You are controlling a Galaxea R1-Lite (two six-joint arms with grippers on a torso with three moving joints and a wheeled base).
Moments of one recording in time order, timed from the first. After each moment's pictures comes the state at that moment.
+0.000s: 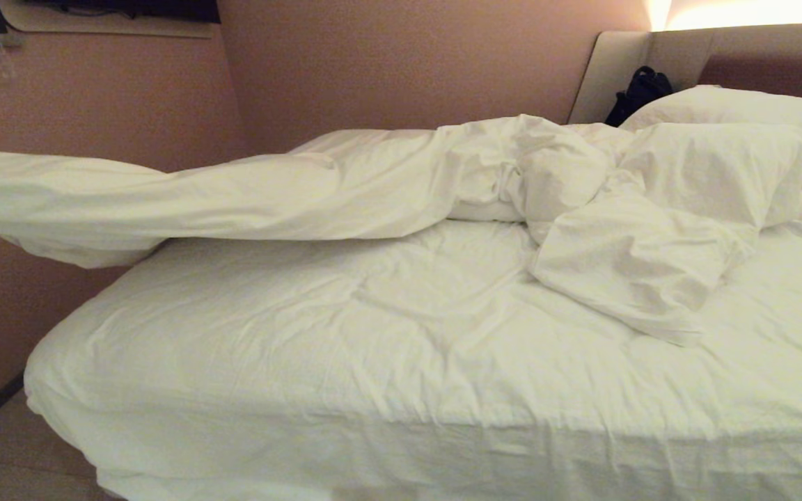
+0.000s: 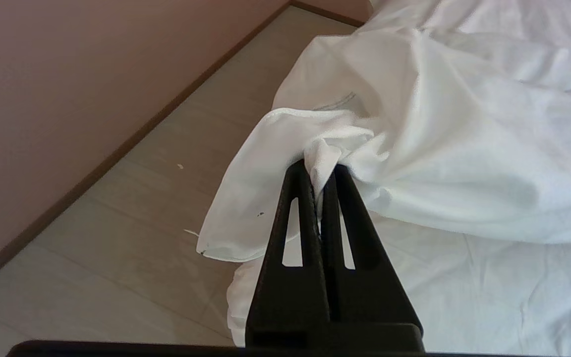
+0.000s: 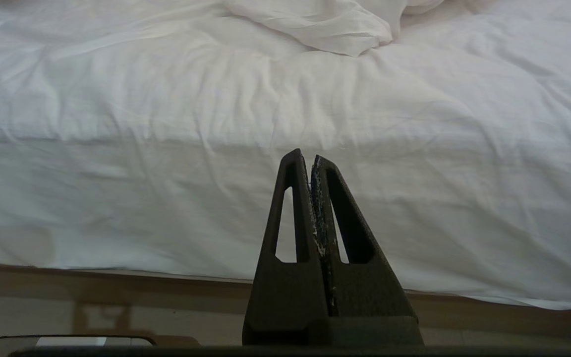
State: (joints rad) left arm 0.95 1.75 -1.42 -0.19 -0.71 -0.07; right arm 0.01 0.00 0.00 0.00 0.00 0.00
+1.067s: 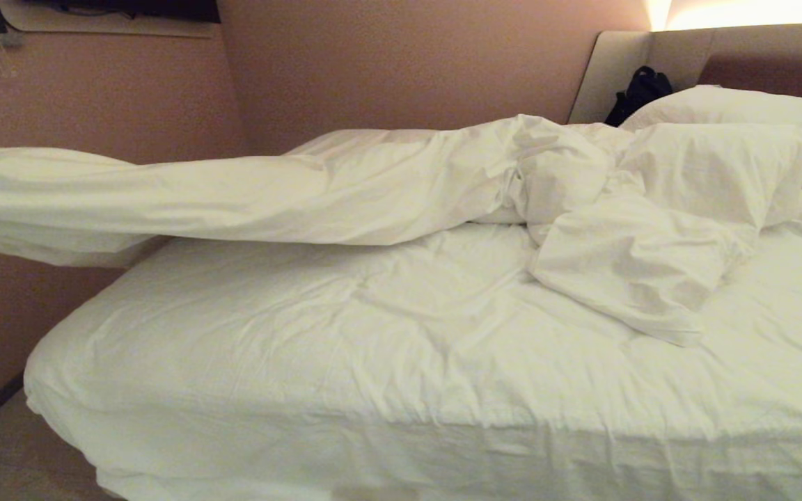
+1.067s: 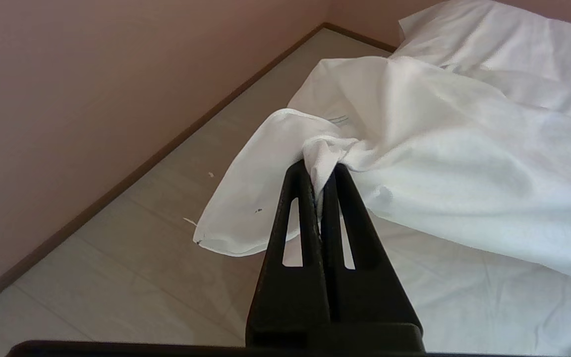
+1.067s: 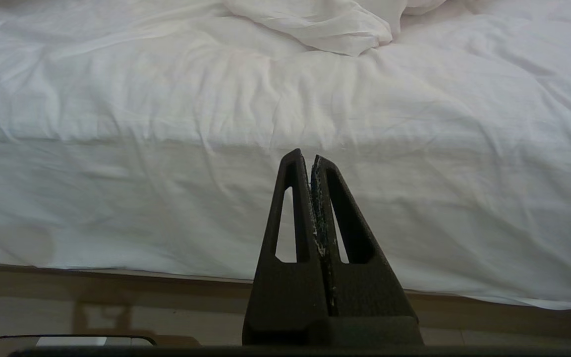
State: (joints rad) left arm 1.06 1.71 -1.48 -0.13 -0.71 -0.10; right arm 0.01 0.00 0.00 0.00 0.00 0.00
